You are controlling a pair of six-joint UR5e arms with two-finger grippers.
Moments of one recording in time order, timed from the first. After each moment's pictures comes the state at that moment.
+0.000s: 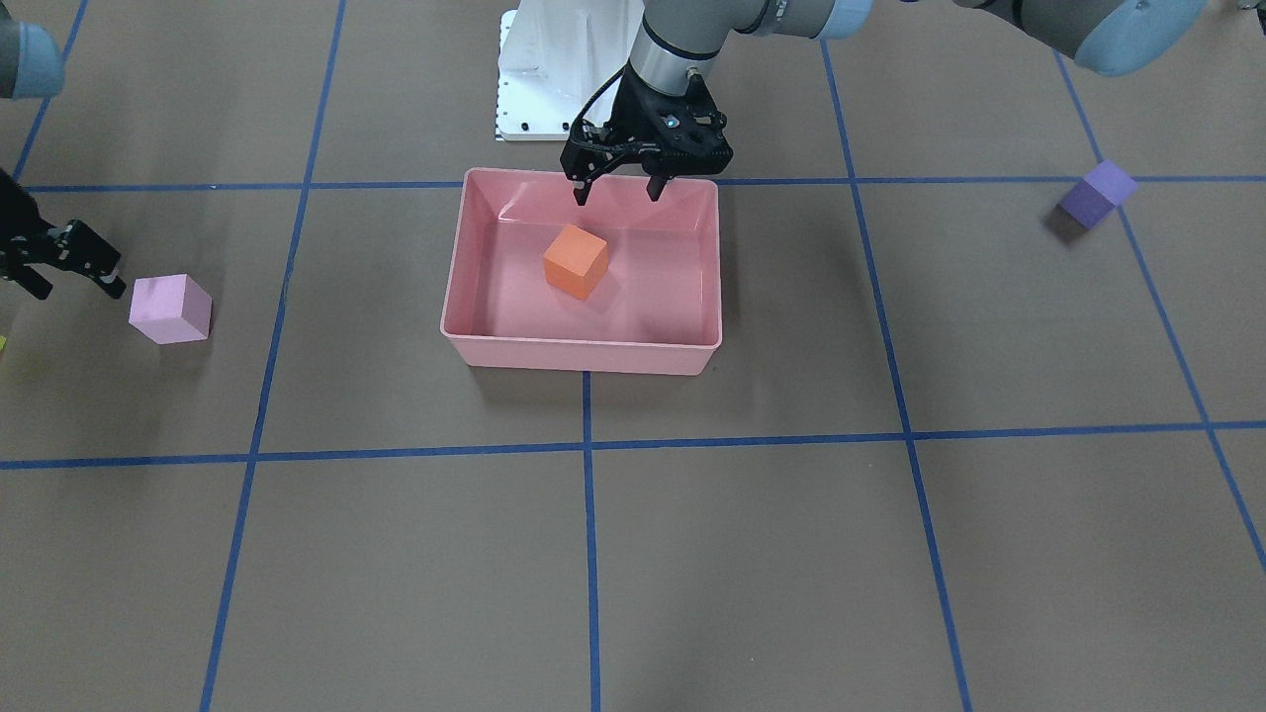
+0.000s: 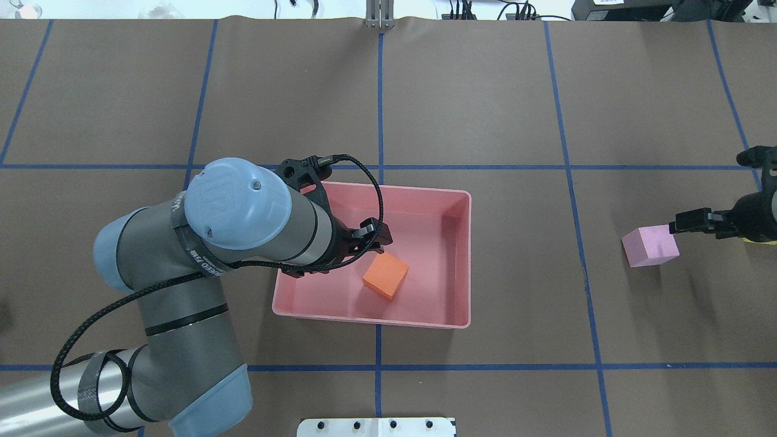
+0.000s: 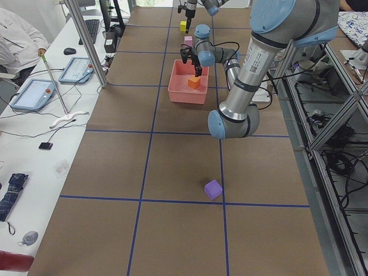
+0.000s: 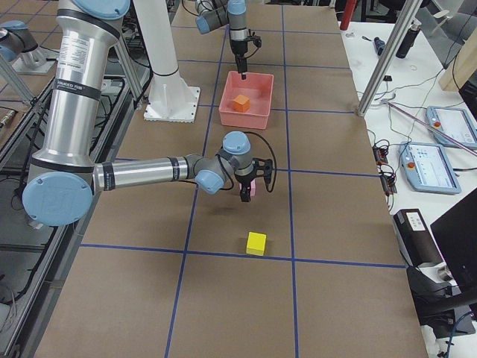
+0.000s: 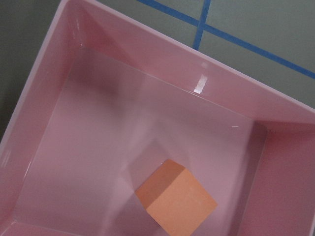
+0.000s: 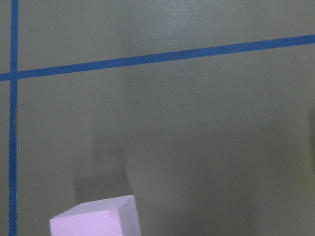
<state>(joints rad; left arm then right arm) -0.44 -2.21 -1.92 -1.64 -1.83 -1.62 0.91 -1.78 1.84 -0.87 2.07 1.01</state>
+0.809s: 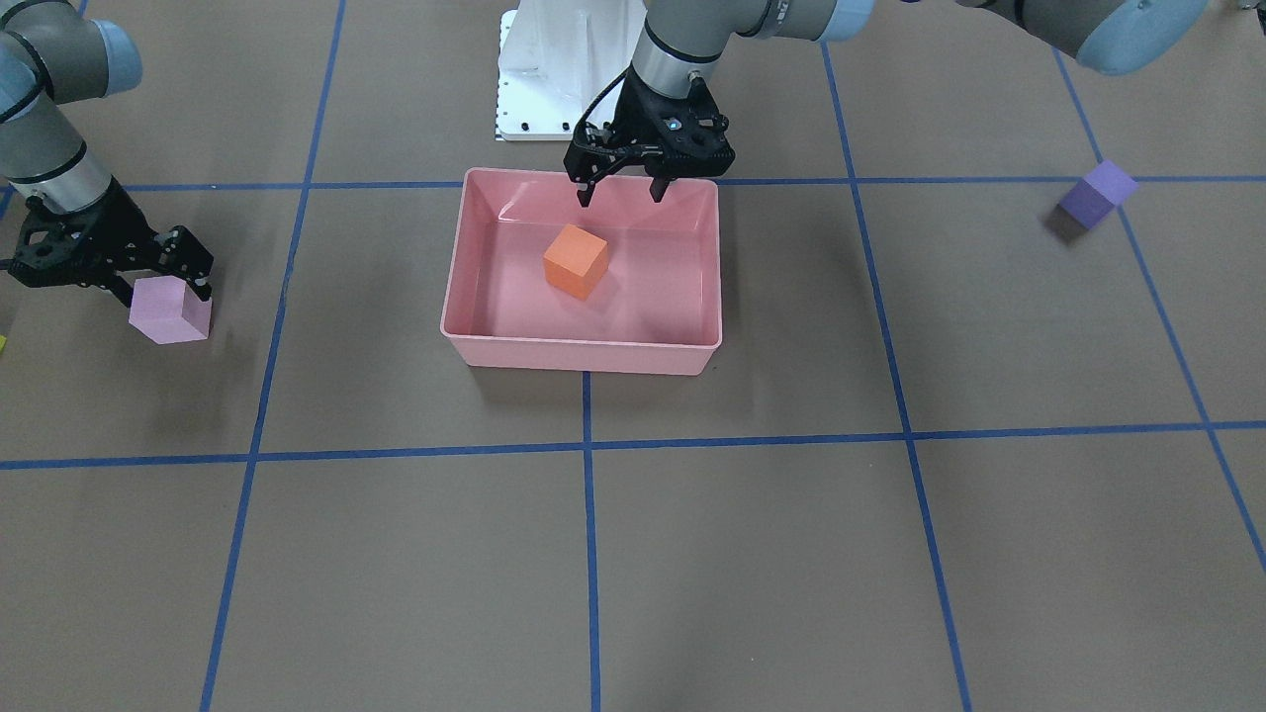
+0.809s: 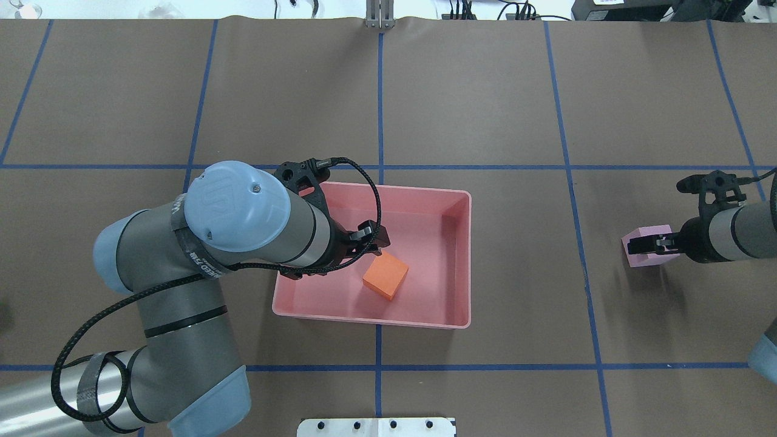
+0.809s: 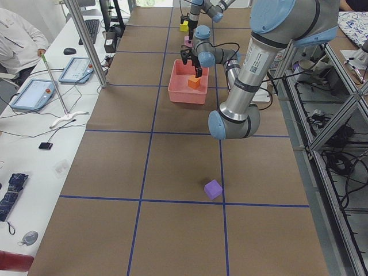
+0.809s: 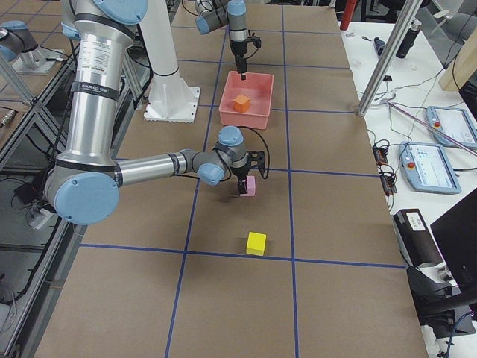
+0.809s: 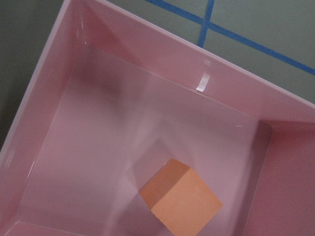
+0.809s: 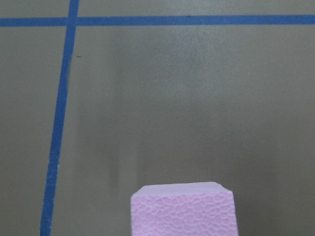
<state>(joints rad) -0.44 -2.20 -1.91 -1.65 -1.83 -1.62 0.75 -1.75 1.82 -0.86 1.93 1.02</state>
